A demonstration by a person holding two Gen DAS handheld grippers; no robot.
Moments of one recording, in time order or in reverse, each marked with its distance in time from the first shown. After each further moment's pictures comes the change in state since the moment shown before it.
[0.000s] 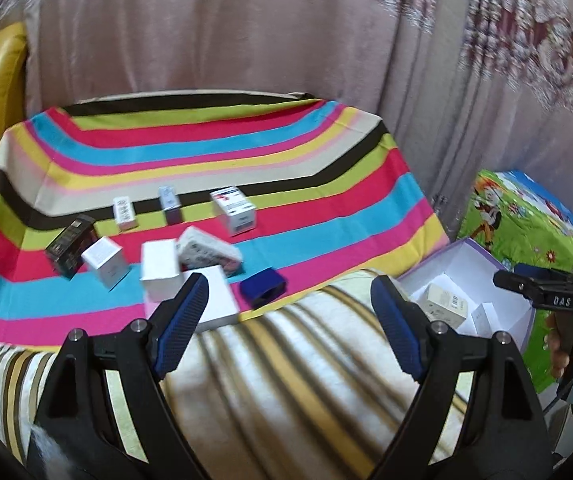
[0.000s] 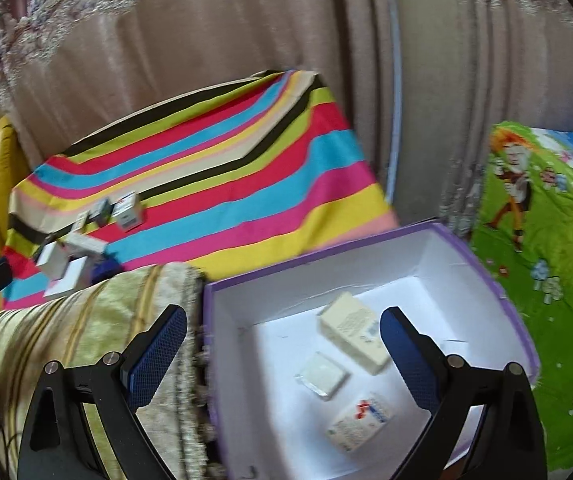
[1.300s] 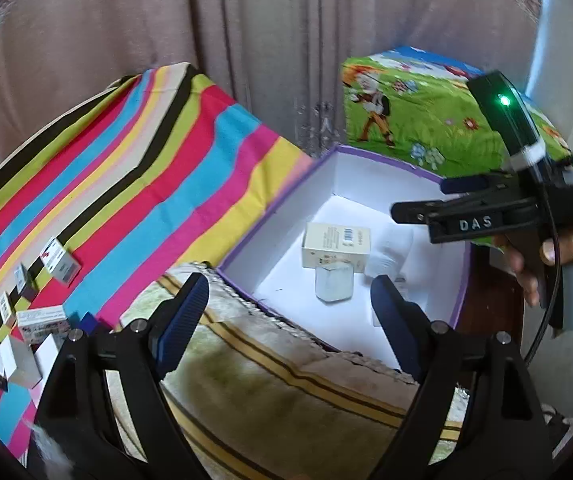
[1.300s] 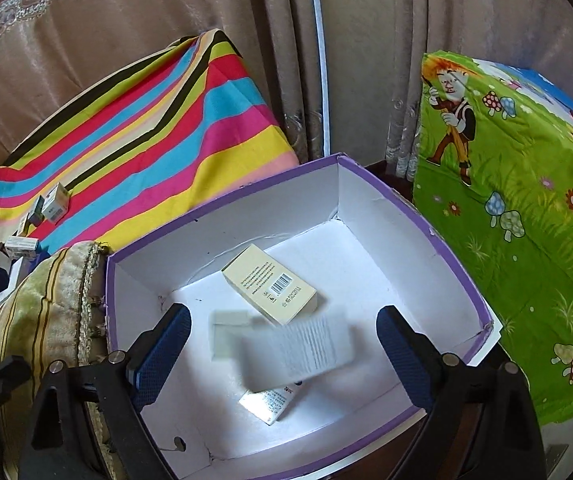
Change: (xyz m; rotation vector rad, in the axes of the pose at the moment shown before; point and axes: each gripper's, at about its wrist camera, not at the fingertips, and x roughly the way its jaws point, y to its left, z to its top) left arm 0.062 -0.186 -0.008 0.474 0.218 -0.263; right arm 0.005 -0.091 -0.019 0.169 0.137 -0.166
